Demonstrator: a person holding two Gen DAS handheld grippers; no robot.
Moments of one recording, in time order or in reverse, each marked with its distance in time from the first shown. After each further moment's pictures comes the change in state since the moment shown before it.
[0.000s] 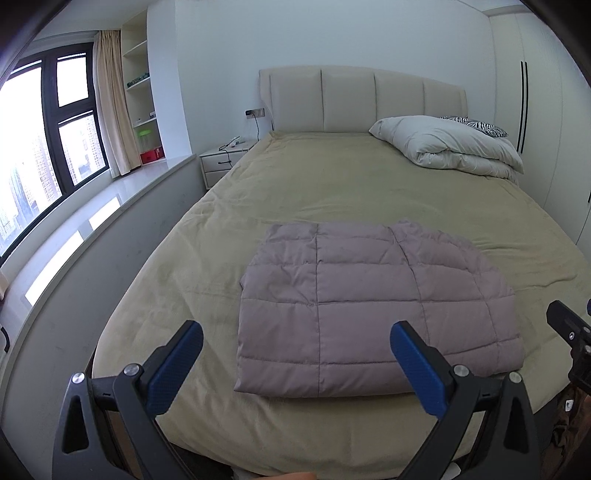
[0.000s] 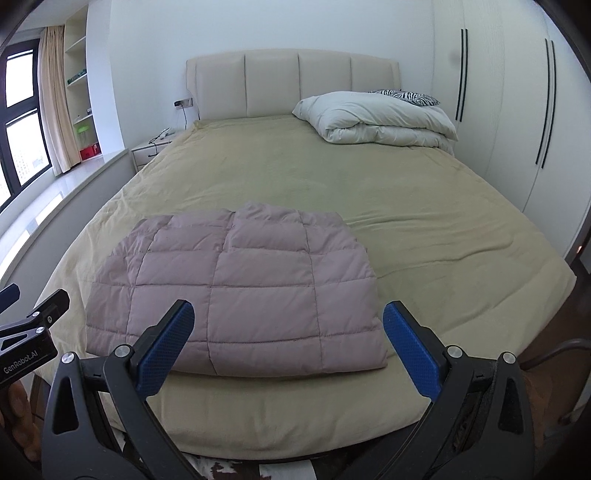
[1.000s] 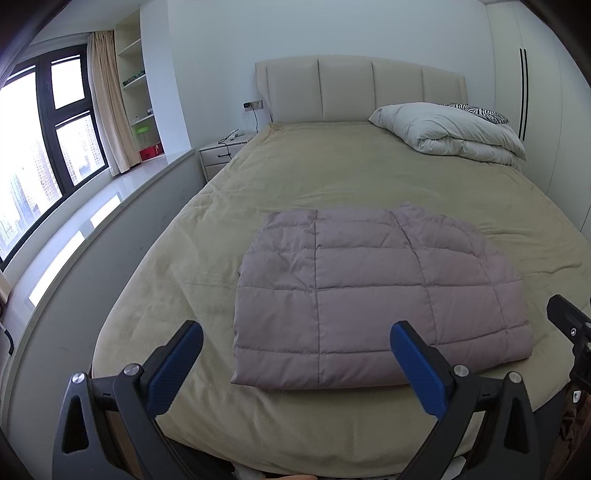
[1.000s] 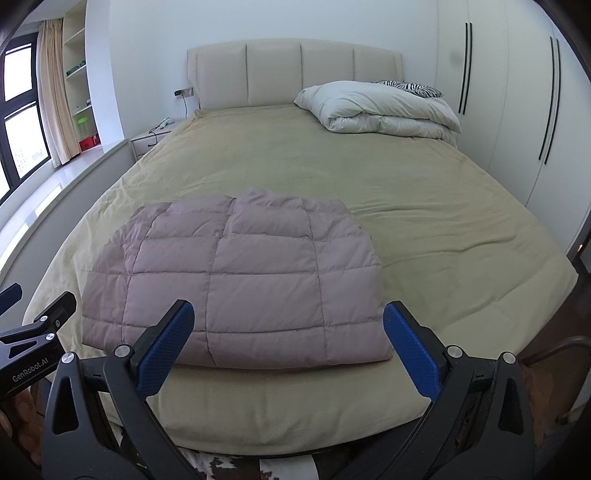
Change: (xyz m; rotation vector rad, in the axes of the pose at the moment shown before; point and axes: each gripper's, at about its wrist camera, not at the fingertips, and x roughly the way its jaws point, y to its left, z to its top) left arm 0.012 -0.009 -0.008 0.025 0.038 0.017; right arm 0.016 0.003 -0.002 -0.007 0.037 0.004
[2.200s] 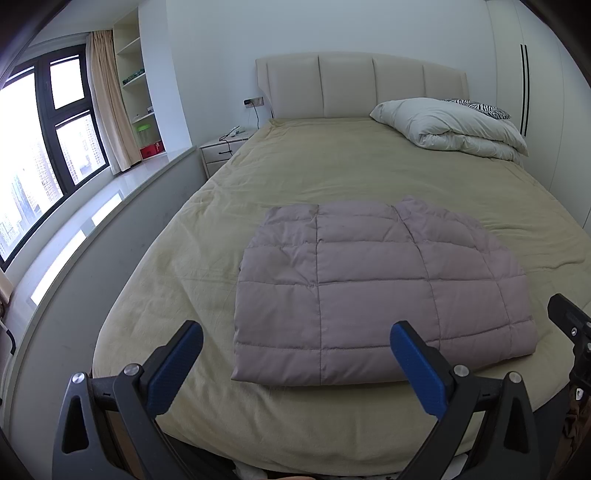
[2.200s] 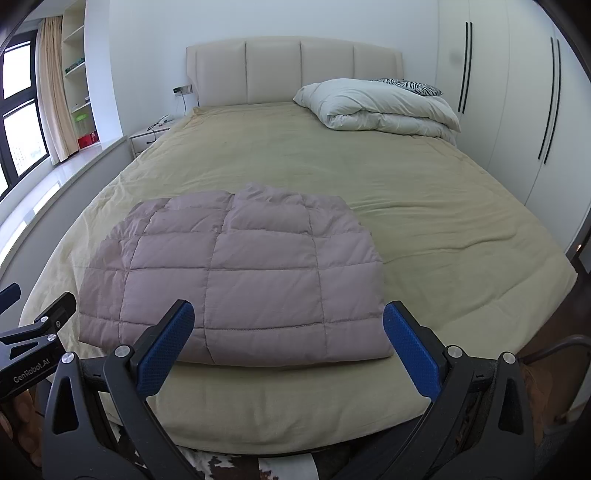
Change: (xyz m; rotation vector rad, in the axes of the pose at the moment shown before) left arm 0.005 0.001 -0.007 0.005 0.009 0.005; right arm 0.005 0.000 -0.004 -0.002 0.007 -0.001
